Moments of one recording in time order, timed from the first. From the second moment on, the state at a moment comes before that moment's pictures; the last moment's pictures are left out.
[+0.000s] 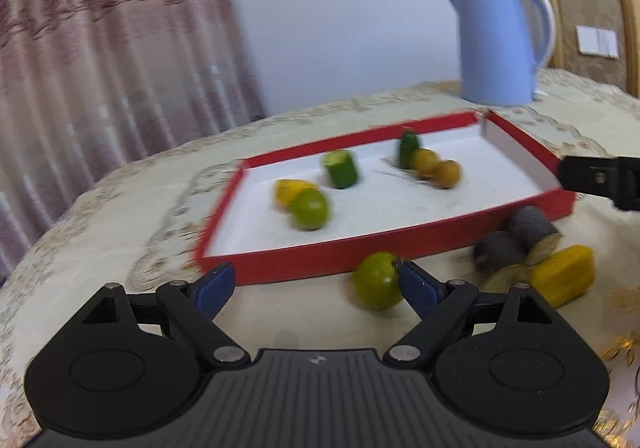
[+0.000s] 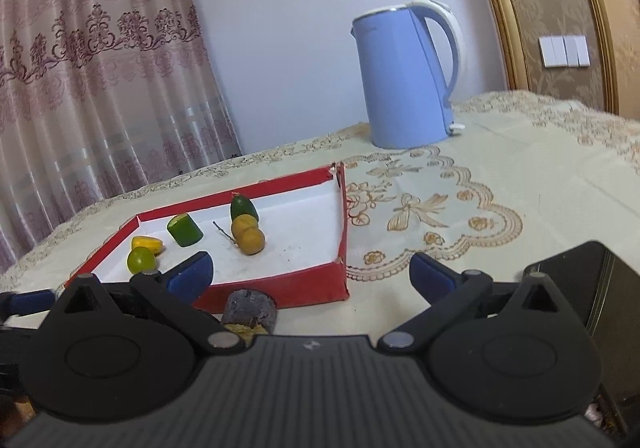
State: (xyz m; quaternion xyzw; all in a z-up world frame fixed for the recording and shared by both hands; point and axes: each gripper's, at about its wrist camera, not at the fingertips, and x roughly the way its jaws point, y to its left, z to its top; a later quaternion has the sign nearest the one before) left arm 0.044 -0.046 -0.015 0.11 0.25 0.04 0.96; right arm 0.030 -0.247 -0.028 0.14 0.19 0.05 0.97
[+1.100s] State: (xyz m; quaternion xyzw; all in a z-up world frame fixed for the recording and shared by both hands) left arm 0.078 -0.045 -0.027 0.02 0.32 -0.04 0.95; right arm 0.038 -0.256 -0.035 0.17 0.21 0.05 0.96
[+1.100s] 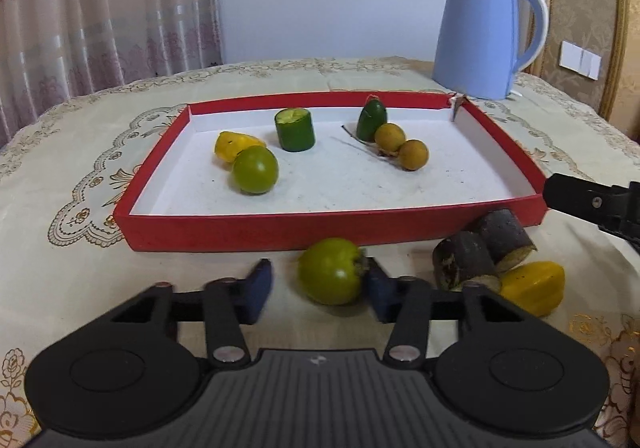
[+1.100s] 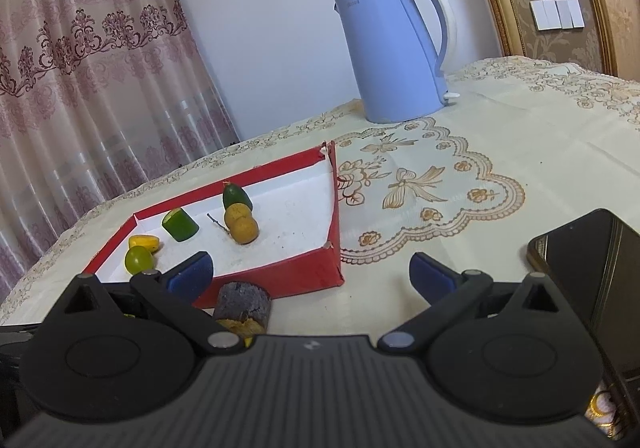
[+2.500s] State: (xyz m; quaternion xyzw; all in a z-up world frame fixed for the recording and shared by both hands) left arm 0.072 0.003 -0.030 0.01 0.30 0.04 0.95; right arm 0.016 -0.188 -0.032 -0.05 0.29 0.14 0.95
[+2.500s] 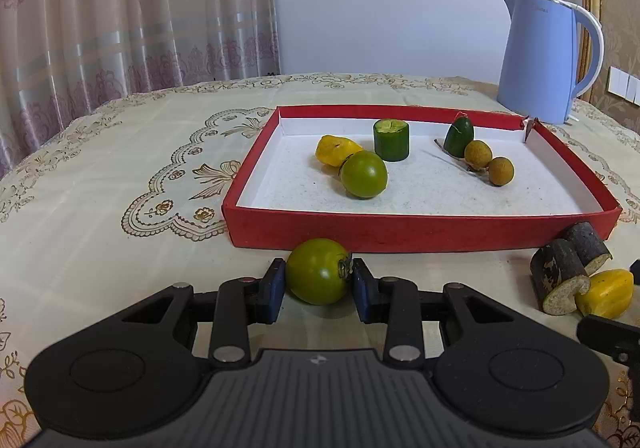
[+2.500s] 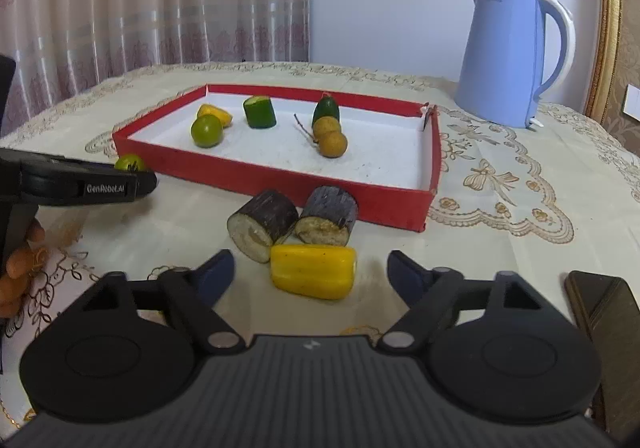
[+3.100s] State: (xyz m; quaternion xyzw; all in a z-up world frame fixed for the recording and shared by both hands) left arm 0.068 0.005 -0.028 0.00 0.28 0.03 0.96; right arm 0.022 -0.213 -0.034 -0.01 0.28 0.11 0.95
